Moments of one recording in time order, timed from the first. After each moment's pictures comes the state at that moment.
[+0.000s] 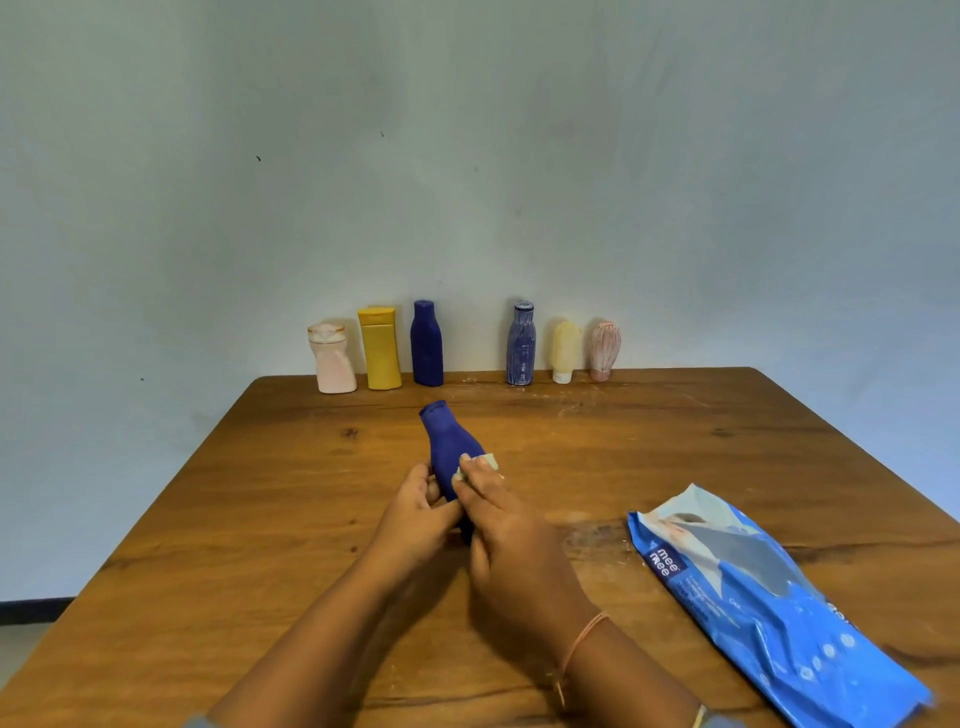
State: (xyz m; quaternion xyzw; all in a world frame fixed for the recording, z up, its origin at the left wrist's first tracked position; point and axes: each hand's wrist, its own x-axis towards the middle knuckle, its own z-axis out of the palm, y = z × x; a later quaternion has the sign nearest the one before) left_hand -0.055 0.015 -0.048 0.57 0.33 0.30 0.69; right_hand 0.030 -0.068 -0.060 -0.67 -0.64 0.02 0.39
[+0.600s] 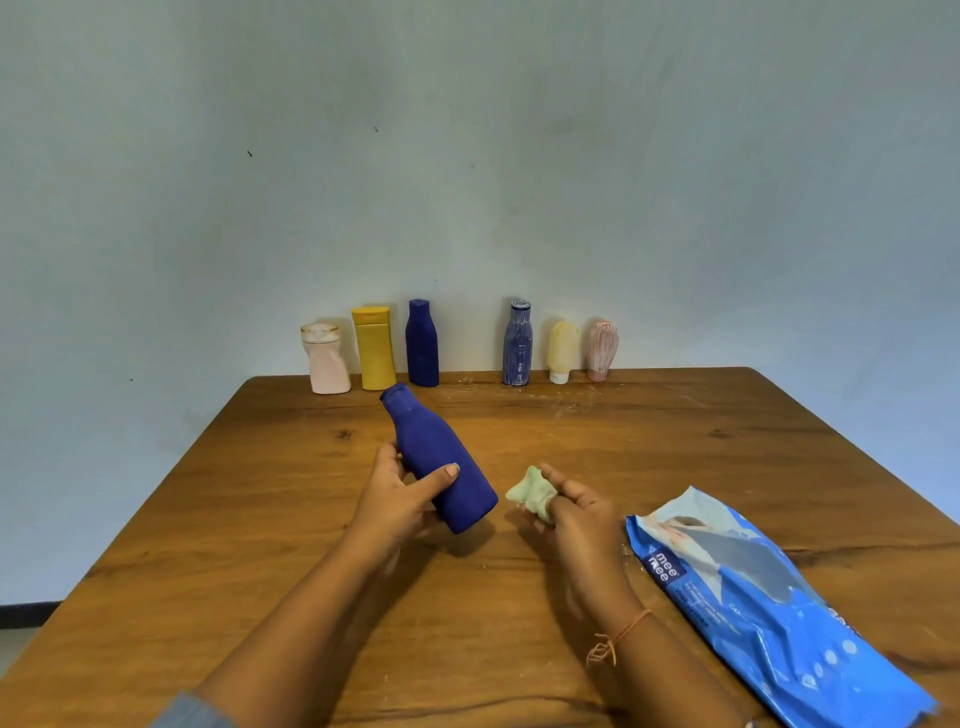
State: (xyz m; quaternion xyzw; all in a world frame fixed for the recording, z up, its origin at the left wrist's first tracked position) left_hand -0.052 0.044 -0.047 0.54 0.35 0.36 0.68; right_hand 0.071 -0.066 -0.063 -0.61 -0.17 0.33 0.70
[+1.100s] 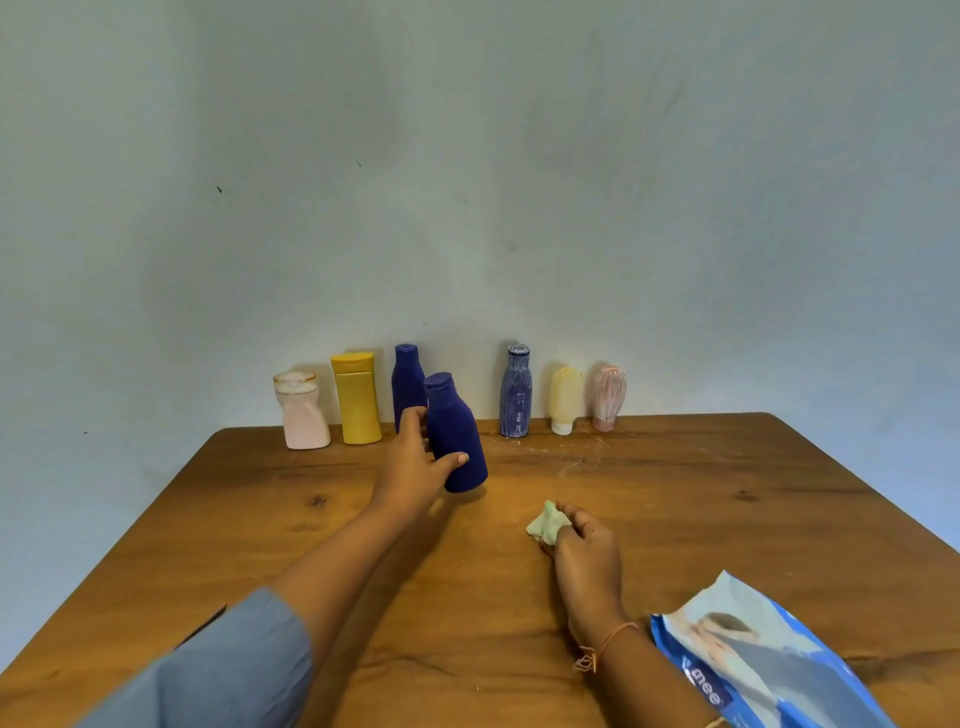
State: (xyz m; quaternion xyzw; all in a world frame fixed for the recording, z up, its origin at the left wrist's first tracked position) left_hand 0.035 0.146 -0.041 0.75 0.37 0.36 0.41; right_hand 0.126 -0.003 -0.074 -0.73 -0.16 0.24 0.62
